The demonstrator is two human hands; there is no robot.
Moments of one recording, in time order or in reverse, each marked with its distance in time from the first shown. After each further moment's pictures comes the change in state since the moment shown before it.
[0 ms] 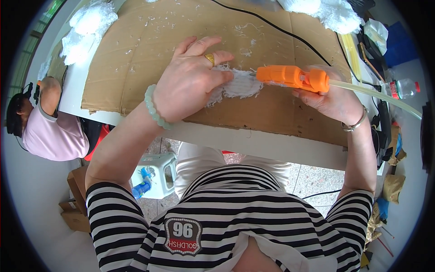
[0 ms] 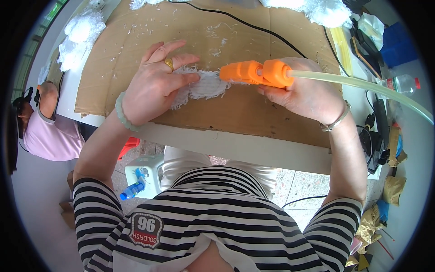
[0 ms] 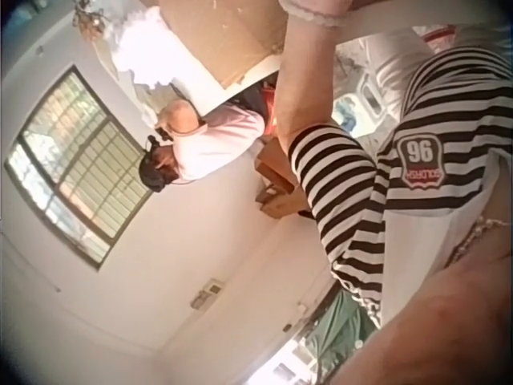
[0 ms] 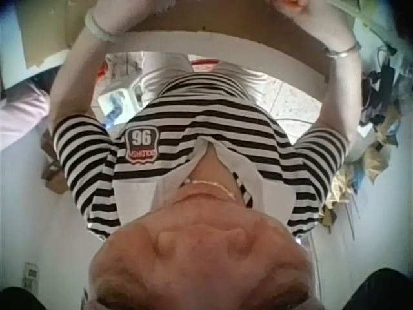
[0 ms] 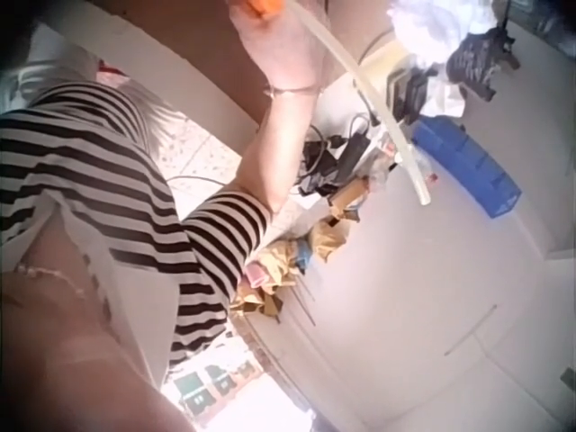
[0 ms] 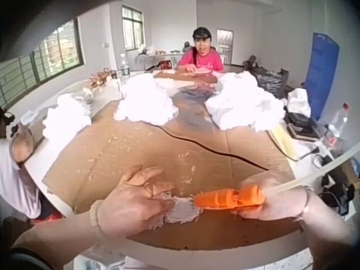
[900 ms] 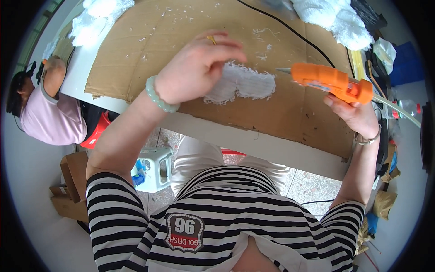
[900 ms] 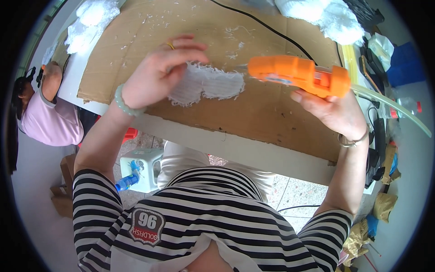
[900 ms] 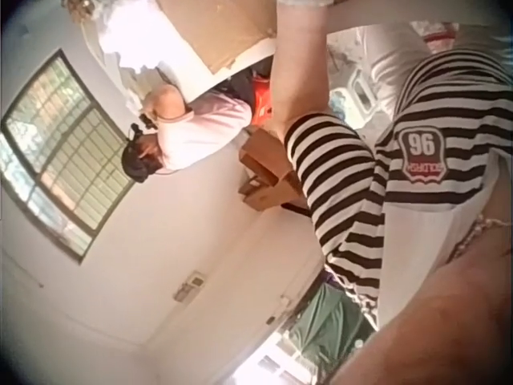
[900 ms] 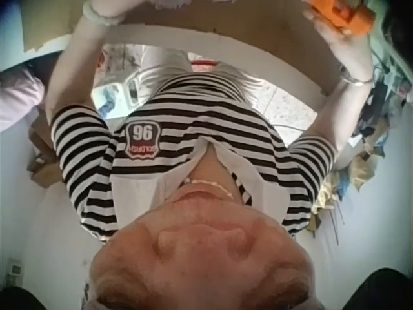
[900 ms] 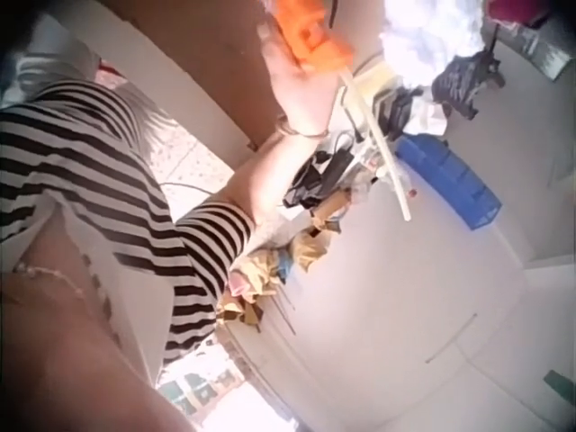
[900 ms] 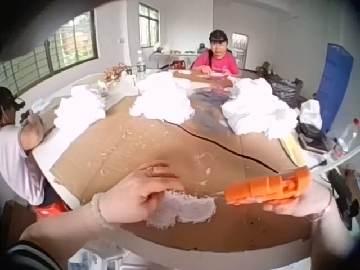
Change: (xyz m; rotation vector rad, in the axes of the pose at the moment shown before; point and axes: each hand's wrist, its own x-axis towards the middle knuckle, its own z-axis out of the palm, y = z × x) left_hand -0.009 -0.021 0.000 -0.280 0.052 -0.129; right_hand -0.019 0.004 -0.019 0.558 0.019 0.318
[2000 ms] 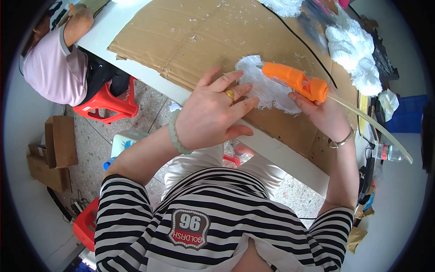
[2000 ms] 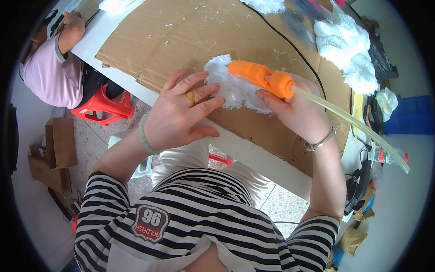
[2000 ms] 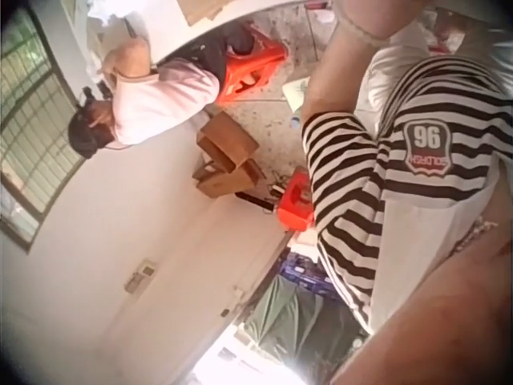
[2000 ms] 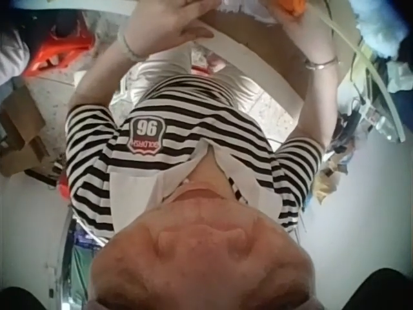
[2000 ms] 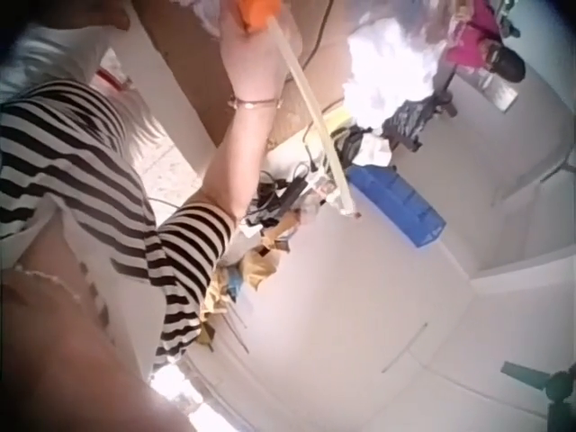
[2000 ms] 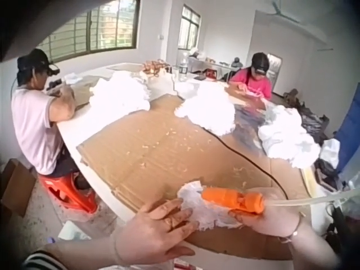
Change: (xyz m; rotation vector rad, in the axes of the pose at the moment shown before) left_hand -0.085 0.059 -0.006 0.191 0.121 -0.191; right_hand 0.070 -0.046 0.087 -0.524 -0.086 -0.330
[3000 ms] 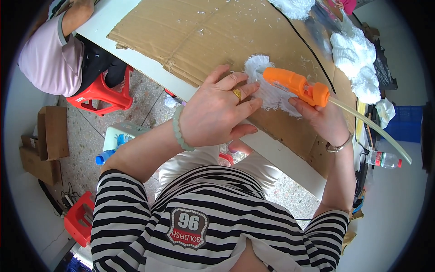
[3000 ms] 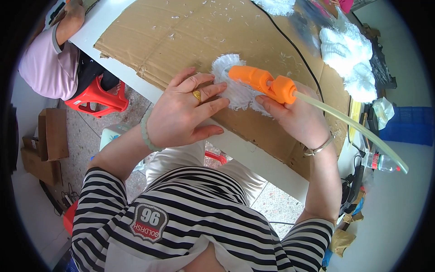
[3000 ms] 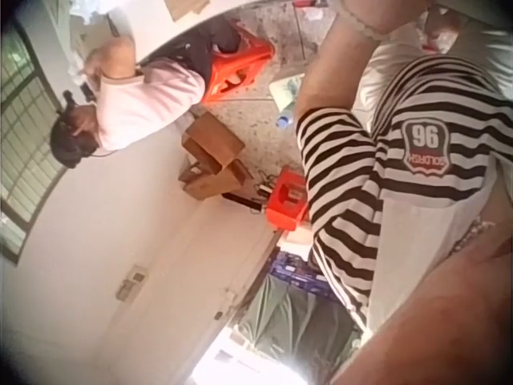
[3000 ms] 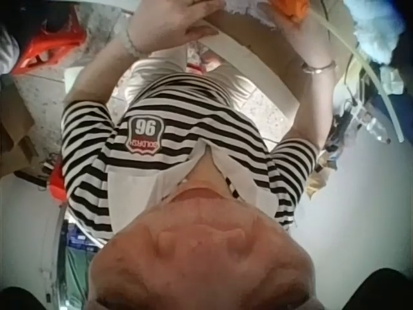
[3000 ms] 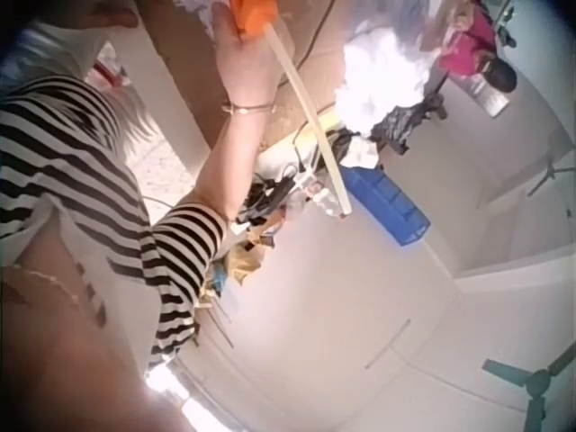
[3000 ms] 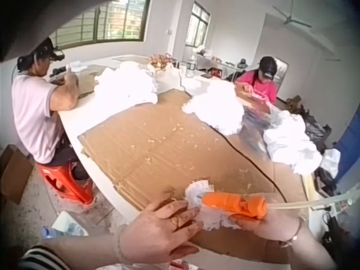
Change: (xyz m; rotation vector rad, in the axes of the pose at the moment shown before) left_hand -0.005 -0.008 0.008 -0.055 0.043 0.001; right_hand 0.007 -0.008 0.002 0.043 -0.158 0.147
